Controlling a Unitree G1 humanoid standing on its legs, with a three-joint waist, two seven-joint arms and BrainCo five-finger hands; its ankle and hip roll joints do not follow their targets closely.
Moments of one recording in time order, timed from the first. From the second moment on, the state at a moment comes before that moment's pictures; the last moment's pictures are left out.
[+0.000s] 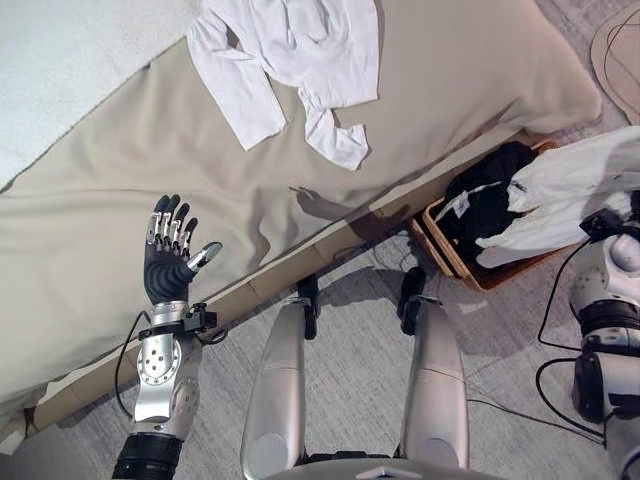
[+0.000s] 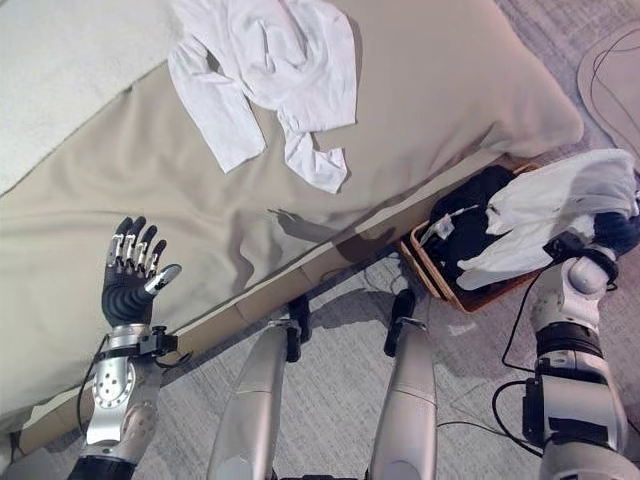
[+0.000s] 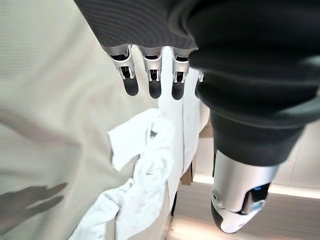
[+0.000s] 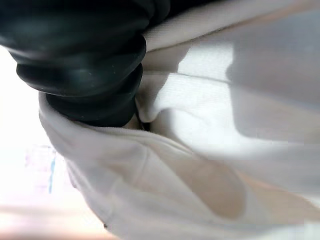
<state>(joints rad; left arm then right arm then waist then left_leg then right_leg) 0.05 0.36 -0.02 0.01 -0.57 -0.52 0.11 -0.69 -0.70 -0.20 0.96 0.64 -0.41 -0.42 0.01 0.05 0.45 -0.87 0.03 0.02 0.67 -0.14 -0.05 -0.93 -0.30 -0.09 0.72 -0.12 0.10</state>
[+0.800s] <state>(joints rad) 0.01 0.38 -0.06 -0.11 -0.69 -0.57 0.13 -0.91 -0.83 -0.03 1.21 0.67 -0.37 -0.43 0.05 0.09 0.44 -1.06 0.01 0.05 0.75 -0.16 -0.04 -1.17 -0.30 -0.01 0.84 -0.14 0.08</state>
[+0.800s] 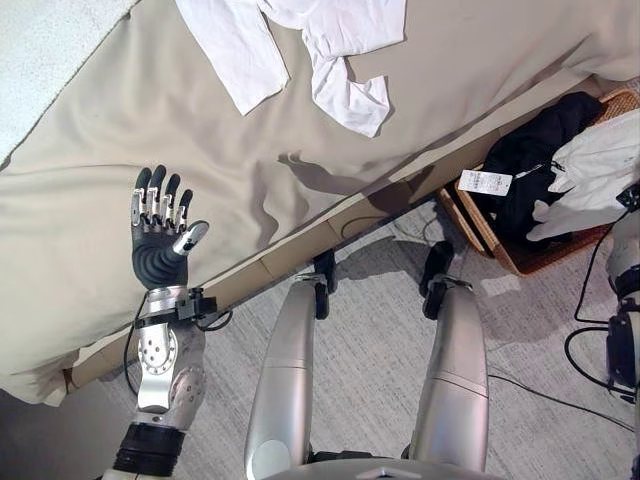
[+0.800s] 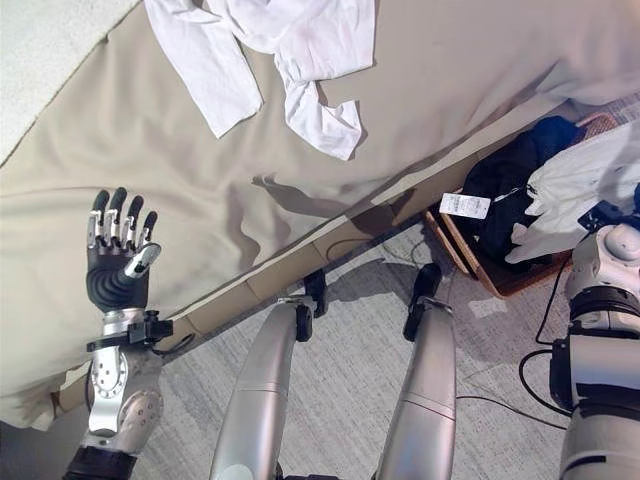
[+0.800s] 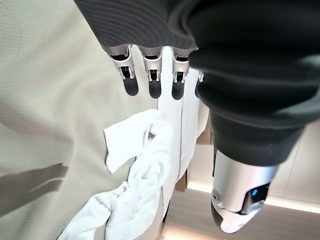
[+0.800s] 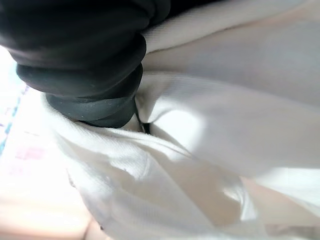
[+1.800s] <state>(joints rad) -0.06 0.37 -0.08 -0.02 -0.69 -0.57 0.15 -0.91 -0.75 -0.02 1.39 0.60 -0.25 -0.44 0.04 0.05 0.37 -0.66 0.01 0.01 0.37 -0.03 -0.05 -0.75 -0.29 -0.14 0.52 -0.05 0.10</state>
